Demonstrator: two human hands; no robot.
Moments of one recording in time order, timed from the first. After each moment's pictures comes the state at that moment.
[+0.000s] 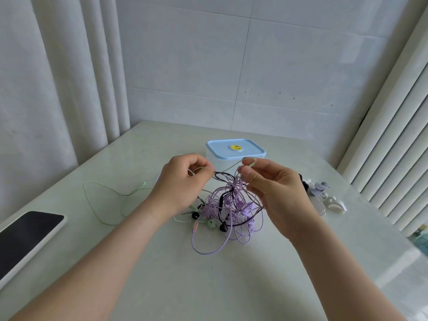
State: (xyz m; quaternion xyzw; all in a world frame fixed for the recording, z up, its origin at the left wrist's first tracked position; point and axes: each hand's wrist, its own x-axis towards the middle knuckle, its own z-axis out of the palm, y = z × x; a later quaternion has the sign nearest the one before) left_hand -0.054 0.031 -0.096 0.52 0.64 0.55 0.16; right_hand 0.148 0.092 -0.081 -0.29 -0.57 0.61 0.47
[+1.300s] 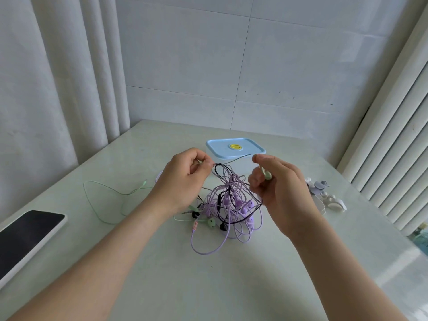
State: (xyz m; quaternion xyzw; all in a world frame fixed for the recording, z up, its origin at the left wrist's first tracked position) left_hand -0.056 0.032 -0.099 0.55 0.60 0.56 0.16; right_hand 0.150 0.087 -0.068 -0.30 -0.53 0.63 0.48
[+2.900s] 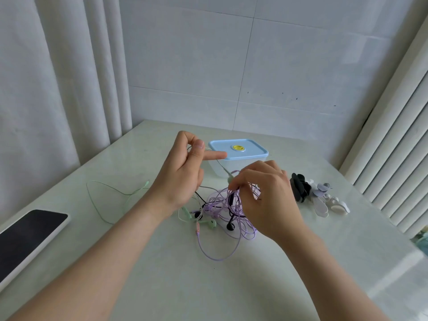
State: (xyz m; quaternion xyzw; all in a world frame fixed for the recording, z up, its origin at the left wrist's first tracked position) left_hand -0.046 0.015 -0.074 0.53 0.50 0.64 0.24; right_hand 0.137 0.084 -0.095 -0.30 -0.85 0.05 0.44
